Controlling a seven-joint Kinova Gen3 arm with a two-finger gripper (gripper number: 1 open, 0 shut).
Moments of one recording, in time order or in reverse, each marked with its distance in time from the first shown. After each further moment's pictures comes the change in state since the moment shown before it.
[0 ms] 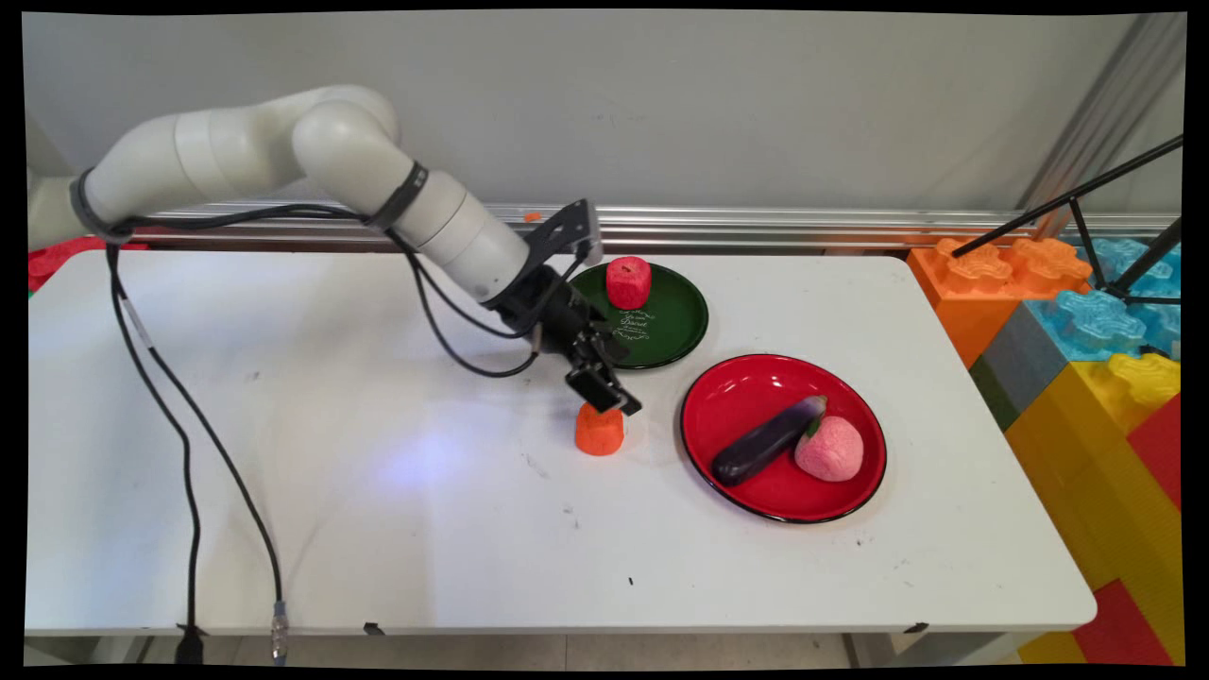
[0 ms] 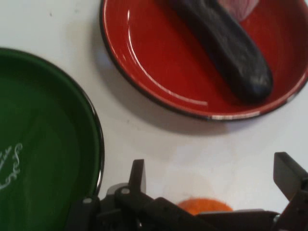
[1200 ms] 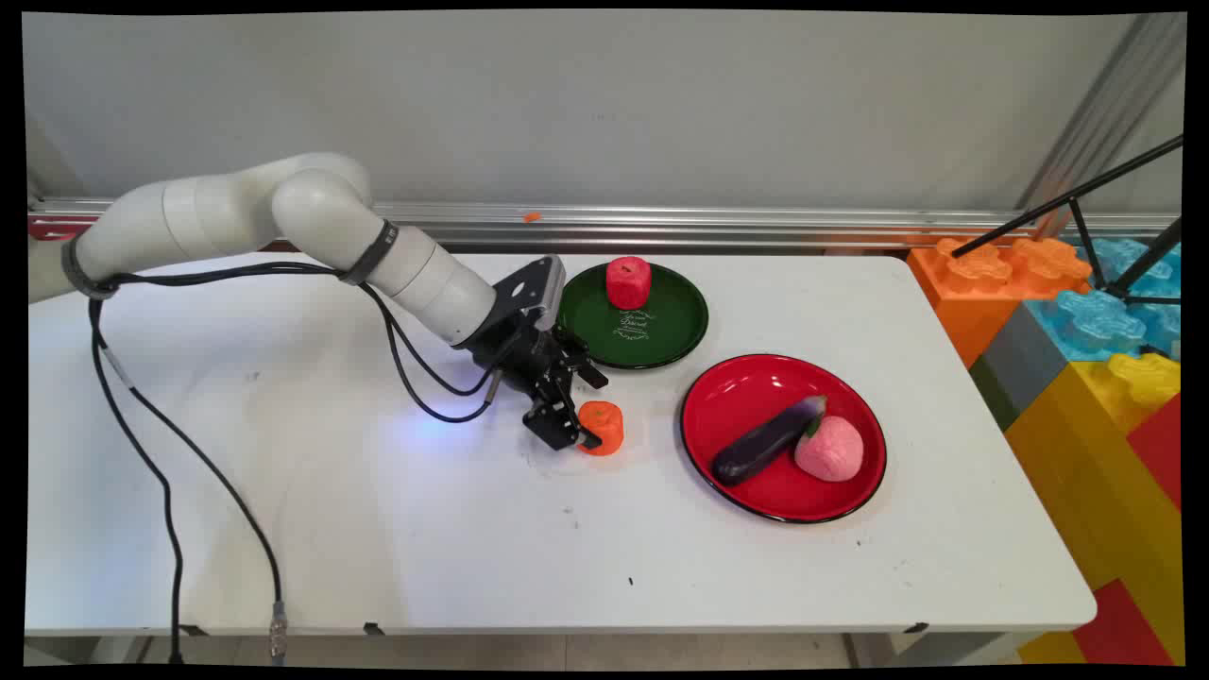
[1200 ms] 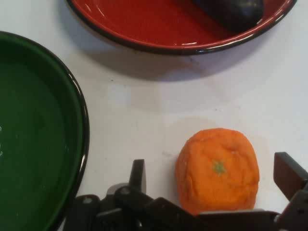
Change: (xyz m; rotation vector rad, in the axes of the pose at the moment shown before) arm -0.069 -0.007 0.021 -0.015 0.016 0.226
